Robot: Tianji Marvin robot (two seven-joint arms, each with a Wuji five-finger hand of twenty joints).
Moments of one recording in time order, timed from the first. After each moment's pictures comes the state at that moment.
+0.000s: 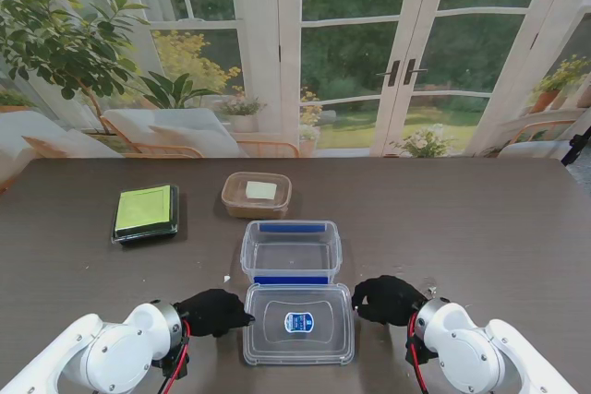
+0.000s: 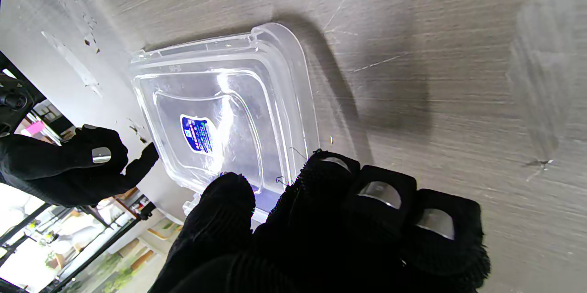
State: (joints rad) left arm 1.76 -0.99 -1.24 -1.88 0.59 0.07 -0.50; right arm -1.72 -1.03 1.26 -1.74 -0.63 -0.03 0.31; left_hand 1.14 0.02 0.01 0.00 0.81 0.52 0.24 0.18 1.17 0.34 0.93 1.34 1.02 0.43 1.42 1.08 0.69 0.52 1.66 1.10; right_hand 0.21 -0.45 1.35 0.01 0.78 0.18 0.58 0.19 1.30 -0.01 1.05 0.97 1.30 0.02 1.66 0.95 0.96 0.33 1.78 0.67
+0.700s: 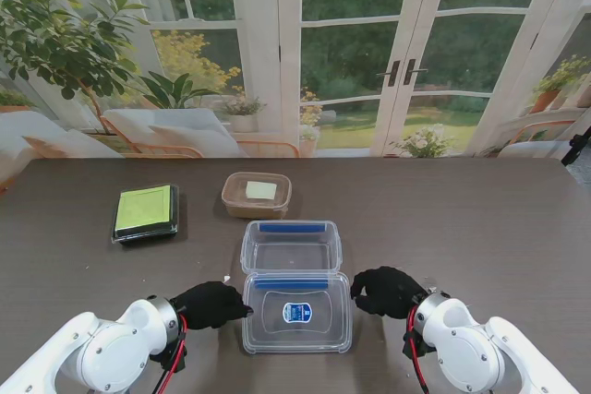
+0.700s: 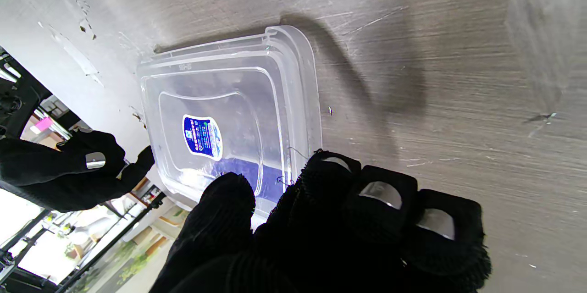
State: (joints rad) left arm 1.76 -1.00 -1.27 -1.87 0.61 0.01 -0.46; right arm -1.72 -1.03 1.26 -1.77 -0.64 -0.02 0.27; left_hand 1.14 0.02 0.01 0.00 0.81 0.52 0.24 0.18 1.17 0.35 0.93 1.34 1.02 0.43 1.42 1.08 0.69 0.53 1.66 1.10; right_hand 0.21 -0.45 1.35 0.01 0.78 0.20 0.58 0.19 1.30 -0.01 1.05 0.97 1.30 0.03 1.66 0.94 0.96 0.34 1.78 0.67
